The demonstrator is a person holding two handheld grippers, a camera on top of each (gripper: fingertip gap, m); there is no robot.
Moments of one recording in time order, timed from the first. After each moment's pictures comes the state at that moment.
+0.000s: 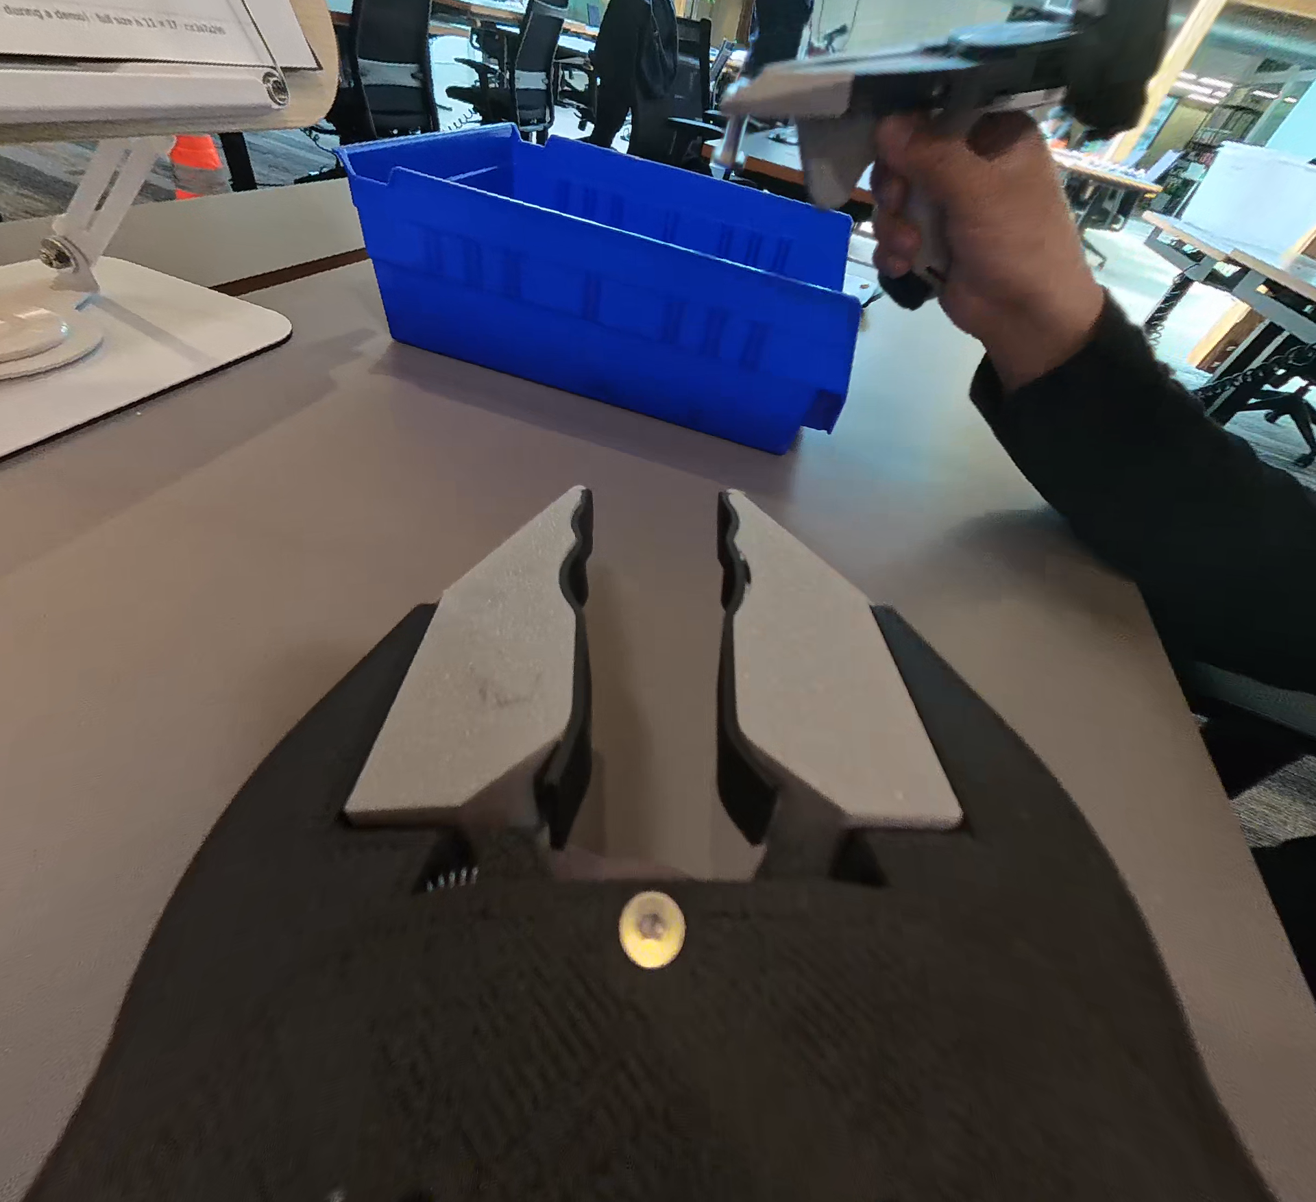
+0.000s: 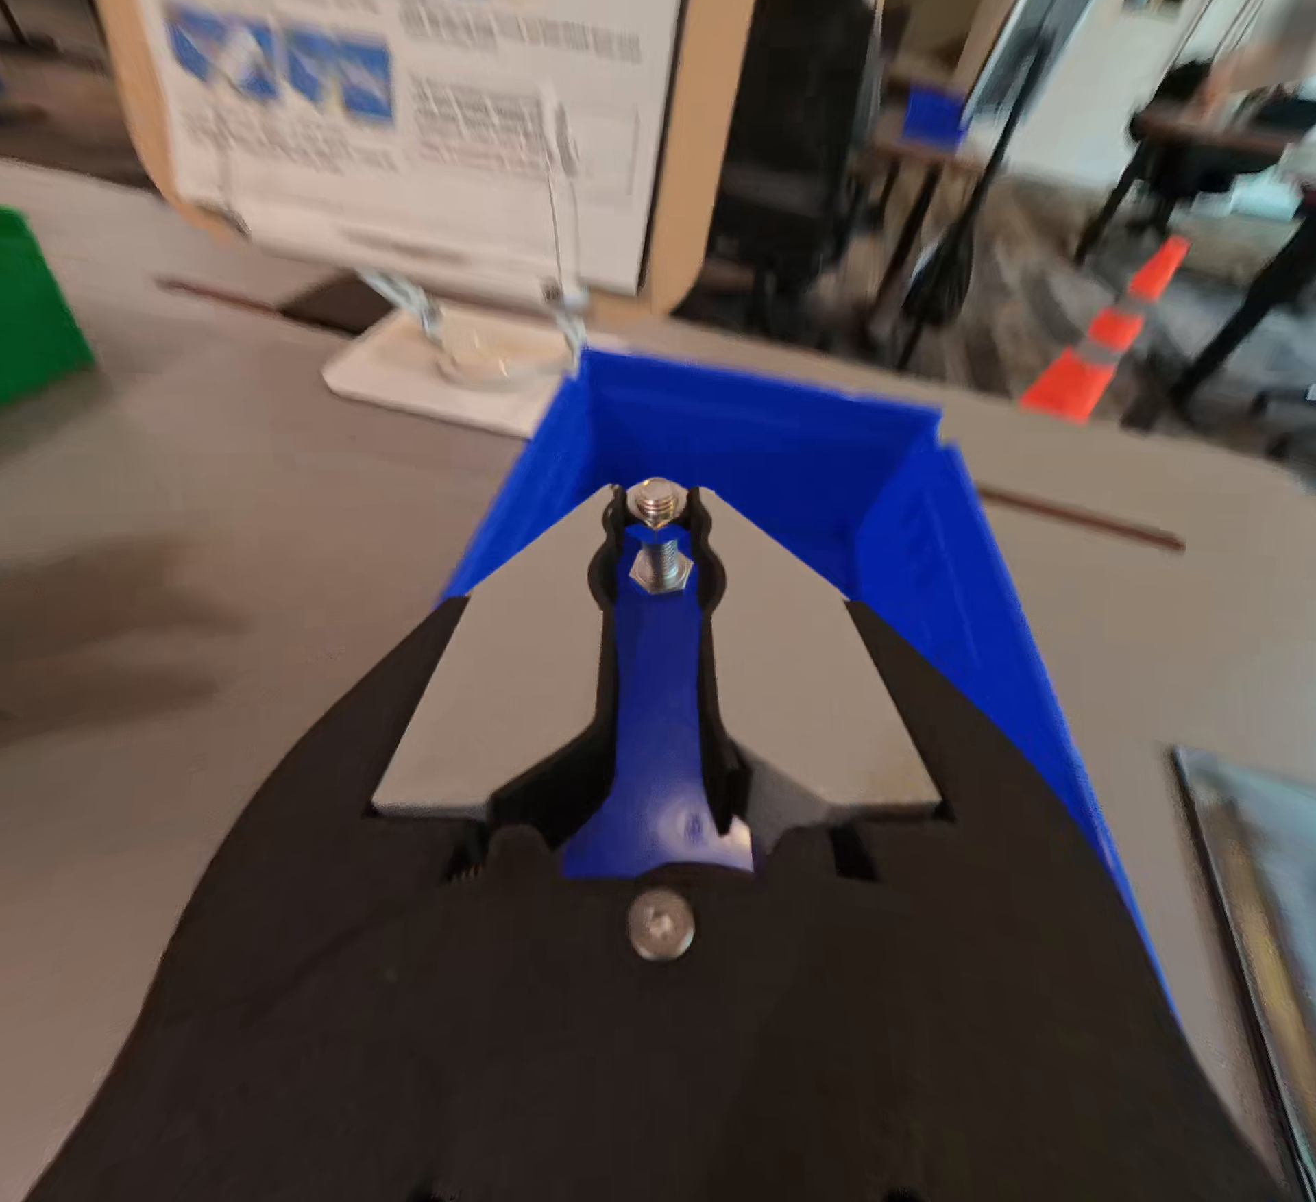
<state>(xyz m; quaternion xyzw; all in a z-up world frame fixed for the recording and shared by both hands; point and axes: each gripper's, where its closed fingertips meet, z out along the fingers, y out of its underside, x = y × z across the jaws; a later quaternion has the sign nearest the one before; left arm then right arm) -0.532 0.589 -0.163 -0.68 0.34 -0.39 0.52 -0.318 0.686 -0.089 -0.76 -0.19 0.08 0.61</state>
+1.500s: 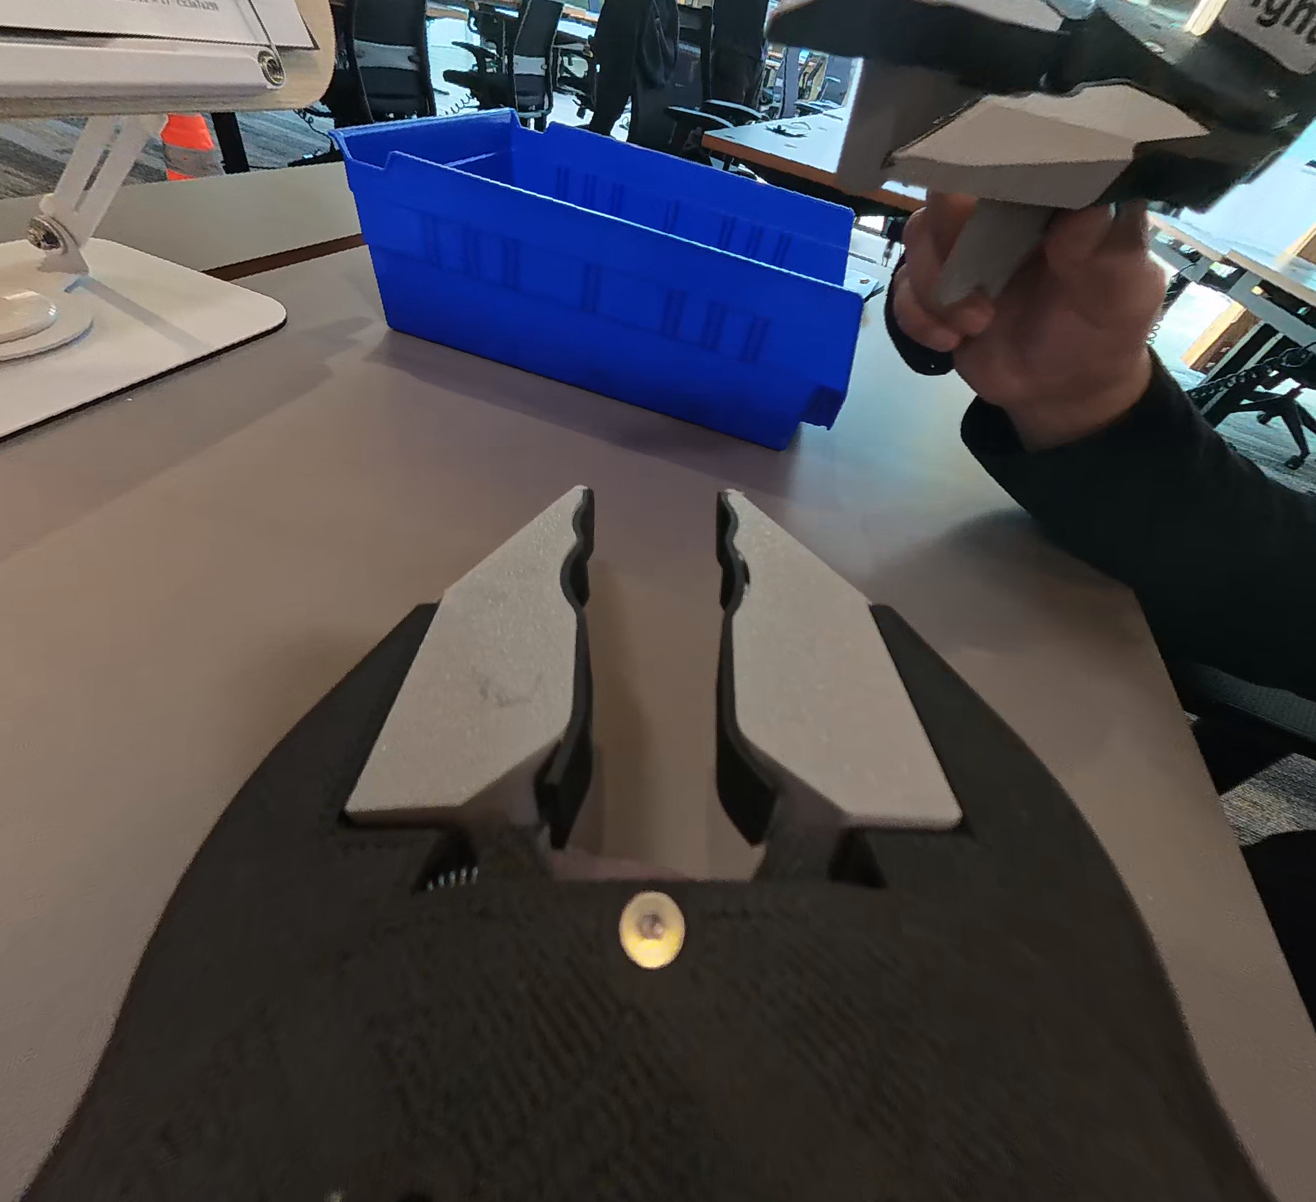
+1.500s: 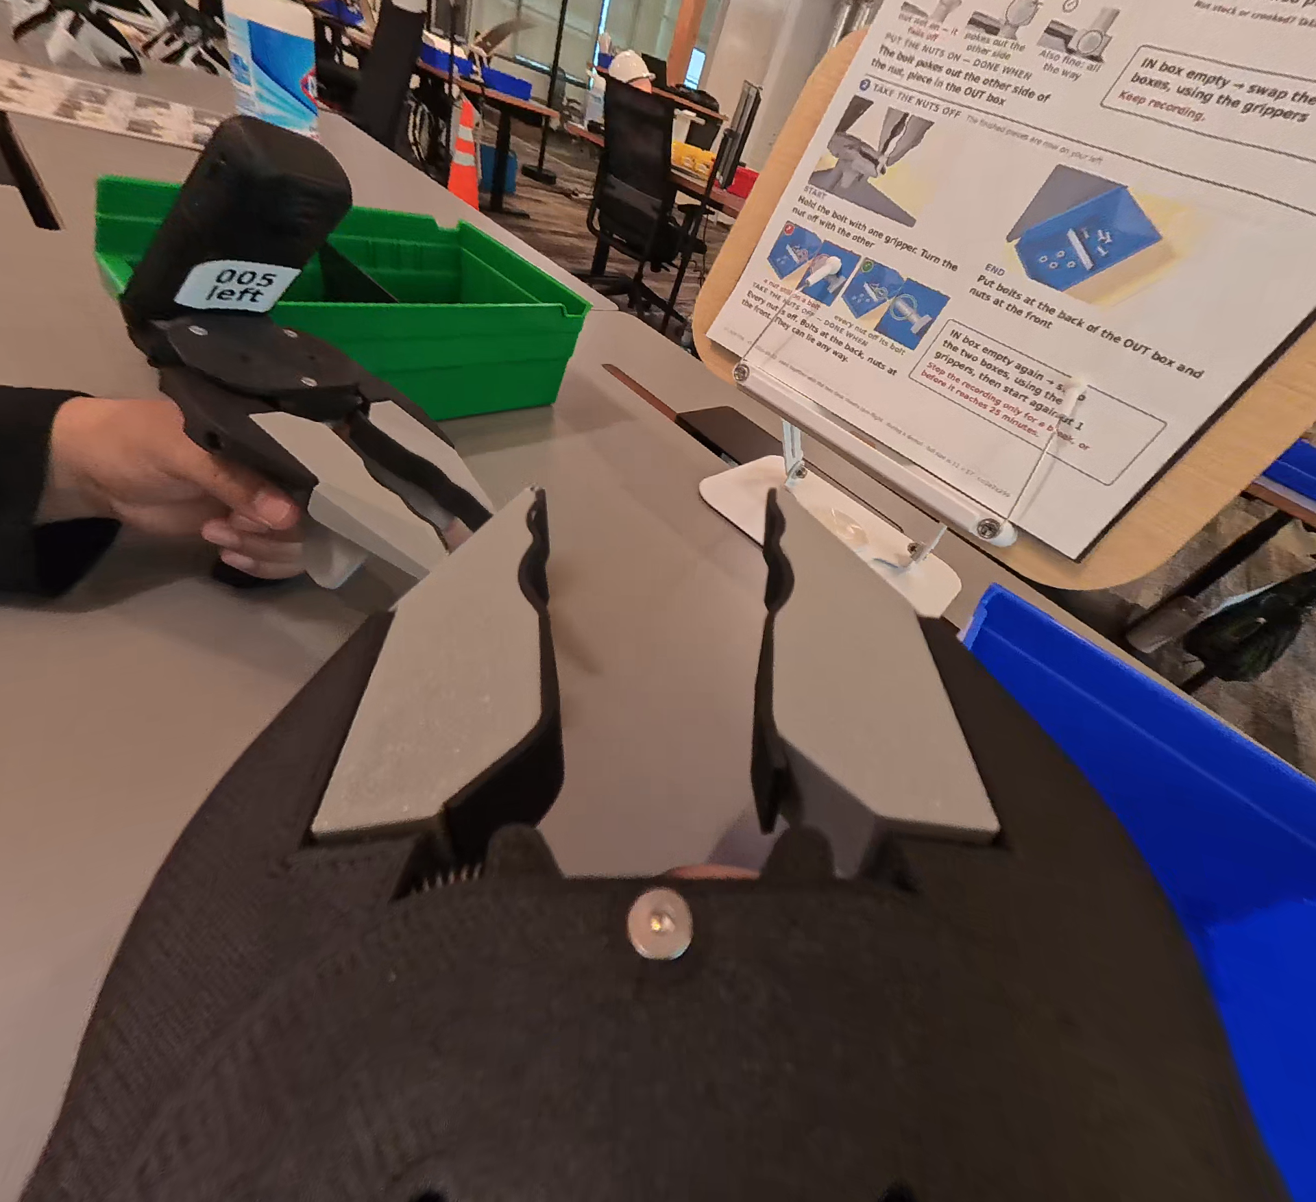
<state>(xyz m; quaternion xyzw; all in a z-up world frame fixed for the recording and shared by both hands) -0.533 0.588 -0.165 -0.69 0.34 -0.39 0.51 -0.474 0.597 -0.074 -0.61 -0.42 0.20 0.64</state>
